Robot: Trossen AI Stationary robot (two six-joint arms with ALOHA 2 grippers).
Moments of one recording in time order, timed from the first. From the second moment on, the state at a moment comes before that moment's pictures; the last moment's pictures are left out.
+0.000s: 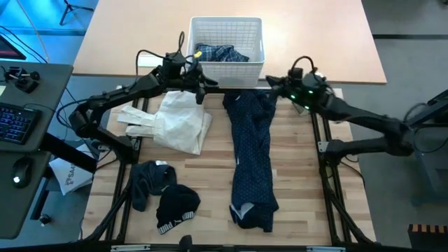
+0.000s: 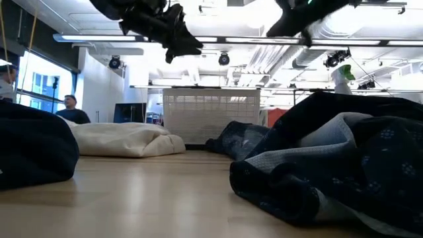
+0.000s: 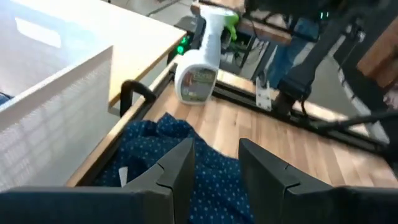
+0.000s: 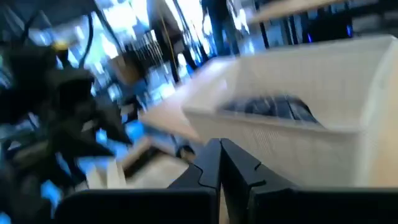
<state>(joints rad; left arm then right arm) 0.65 1.46 1.19 -0.11 0.45 -0.06 -0.47 1.07 0.93 0.00 0.25 0.41</state>
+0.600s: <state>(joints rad) 0.12 1.40 1.19 -0.43 0.14 -0.23 0.23 0.98 0.93 -0.79 0.04 0.96</state>
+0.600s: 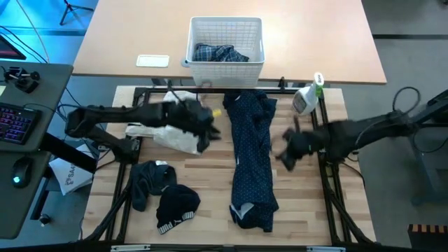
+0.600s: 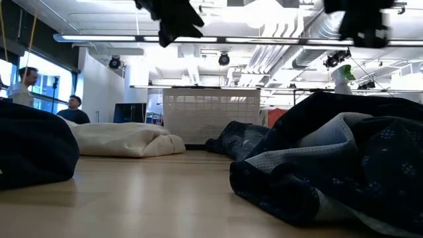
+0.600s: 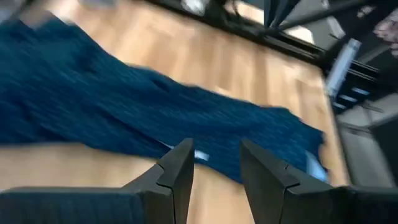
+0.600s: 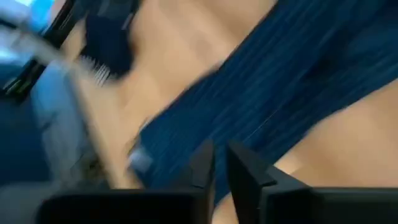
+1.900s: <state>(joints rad) -0.31 1.92 1.22 0.00 -0.06 -0.62 0.75 1.55 0.90 -0.40 0.26 1.36</state>
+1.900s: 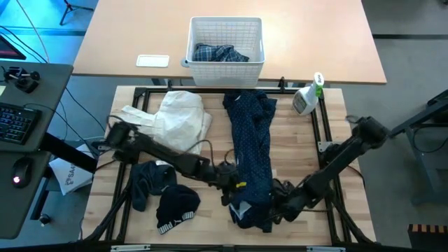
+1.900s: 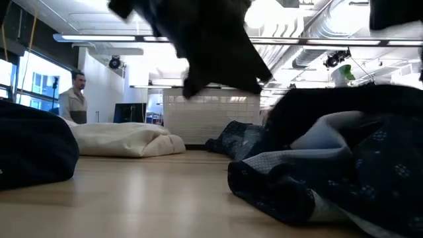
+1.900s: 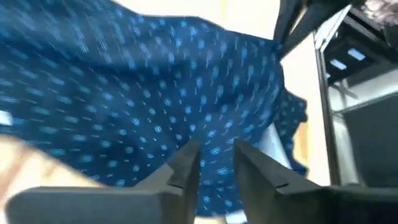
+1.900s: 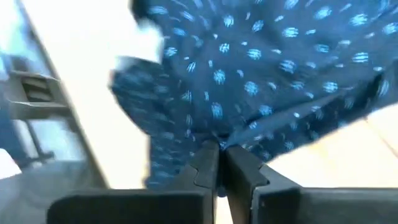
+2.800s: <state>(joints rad) -0.44 1.89 1.22 -0.04 -0.11 -0.68 0.78 1.36 1.09 -0.44 0.42 1.11</state>
